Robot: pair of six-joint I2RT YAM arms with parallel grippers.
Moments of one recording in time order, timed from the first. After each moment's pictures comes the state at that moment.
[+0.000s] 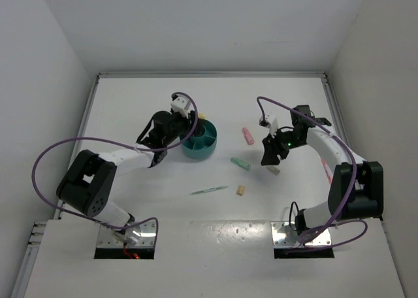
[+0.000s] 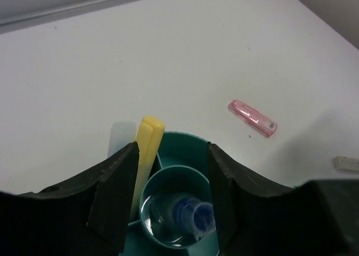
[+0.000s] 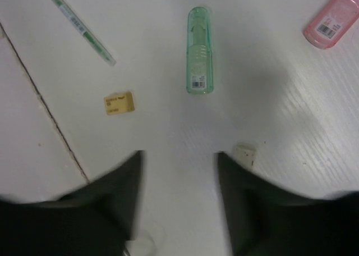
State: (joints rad) left arm -0.48 1.53 0.72 0.66 0.13 -0.16; right arm 0.05 1.46 0.93 -0.81 -0.73 -0.75
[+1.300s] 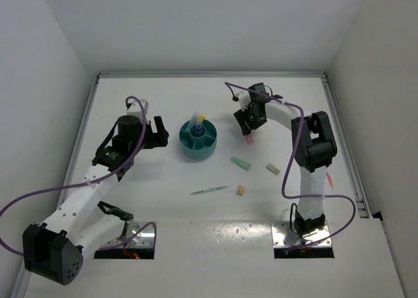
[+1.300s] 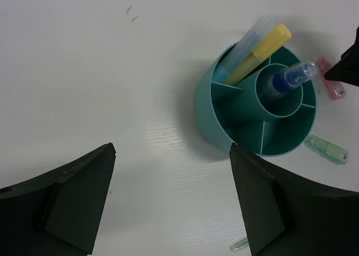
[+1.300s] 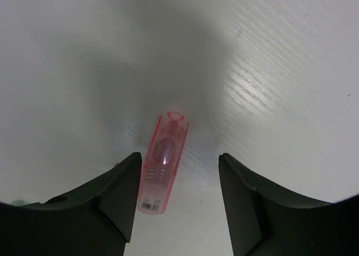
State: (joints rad) left arm -0.30 0.95 0.74 -0.28 -0.07 -0.32; right arm 0.28 2.07 1.43 -0.50 -0.14 -0.31
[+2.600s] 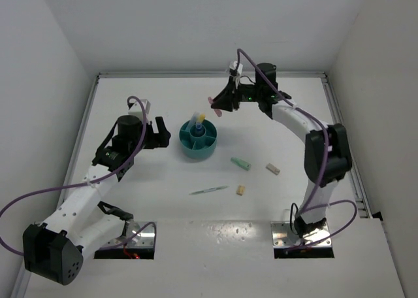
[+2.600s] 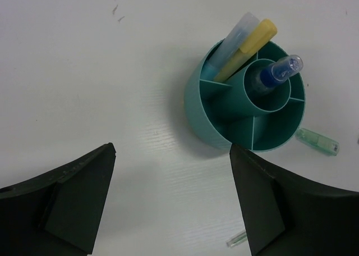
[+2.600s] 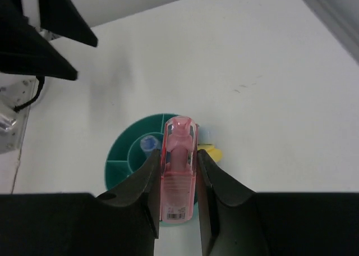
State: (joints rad) left arm -0.29 0.95 0.74 -0.26 -0.02 -0.31; right arm 0.31 1.81 1.36 0.09 -1.02 -0.21
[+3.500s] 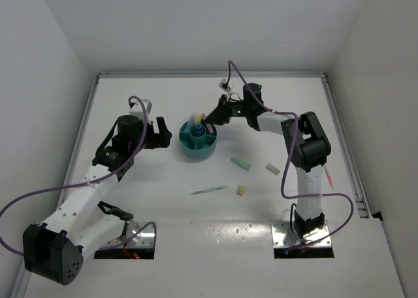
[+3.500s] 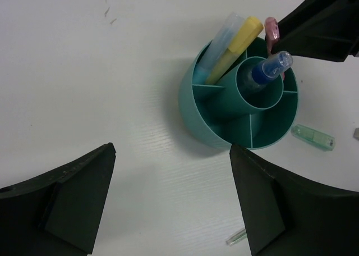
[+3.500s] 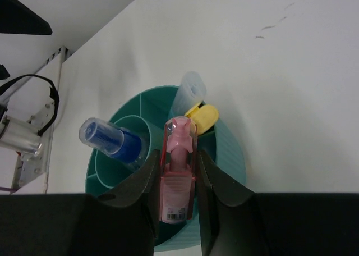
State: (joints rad) left arm -0.29 0.95 0.74 -0.25 0.01 -0.29; right arm 0.36 2.11 1.27 0.48 -1.00 0.22
